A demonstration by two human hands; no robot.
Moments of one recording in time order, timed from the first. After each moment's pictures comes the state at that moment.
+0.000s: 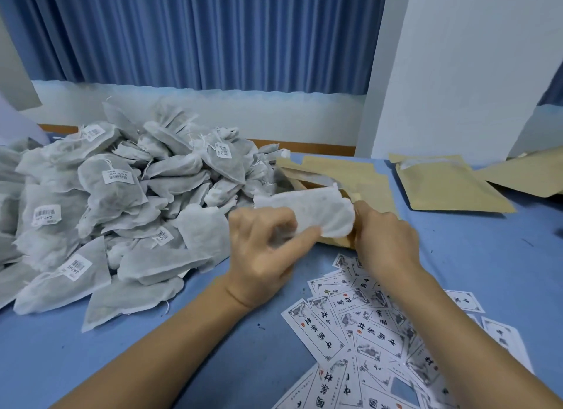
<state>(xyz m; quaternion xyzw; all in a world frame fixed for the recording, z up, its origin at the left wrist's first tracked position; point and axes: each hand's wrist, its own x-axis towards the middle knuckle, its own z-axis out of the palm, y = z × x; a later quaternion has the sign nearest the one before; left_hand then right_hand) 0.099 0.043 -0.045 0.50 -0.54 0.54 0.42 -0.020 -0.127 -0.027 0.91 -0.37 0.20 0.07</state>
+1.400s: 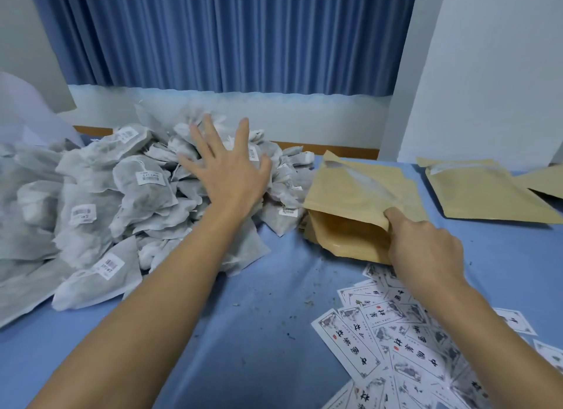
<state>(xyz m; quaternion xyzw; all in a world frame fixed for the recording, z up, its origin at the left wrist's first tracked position) 0.224 0.029 0.014 0.89 -0.20 0.30 0.27 -0.018 -0.126 -0.030 0.89 -0.39 0.18 0.15</state>
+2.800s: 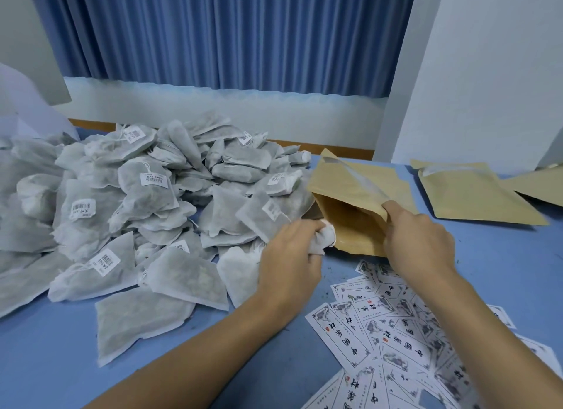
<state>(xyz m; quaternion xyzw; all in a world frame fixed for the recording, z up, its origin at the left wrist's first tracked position) 0.085 0.045 -0.056 0.74 -0.45 0.21 0.45 -0.019 -0.125 -0.015 0.89 -0.40 0.19 0.09</state>
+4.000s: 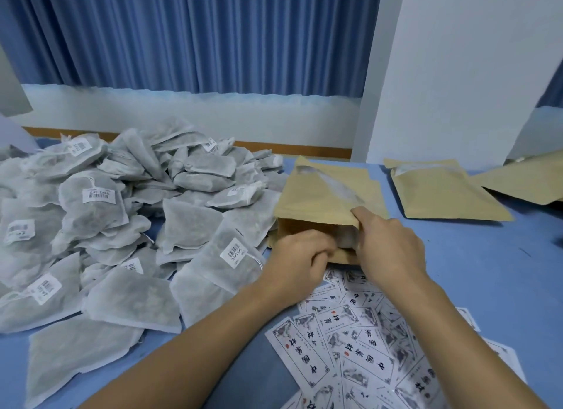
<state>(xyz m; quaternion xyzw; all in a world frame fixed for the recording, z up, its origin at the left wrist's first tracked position) 0.089 -0.026 -0.062 0.66 -0.60 0.13 0.44 -0.028 -0.145 -0.019 0.90 -0.37 0.21 0.04</state>
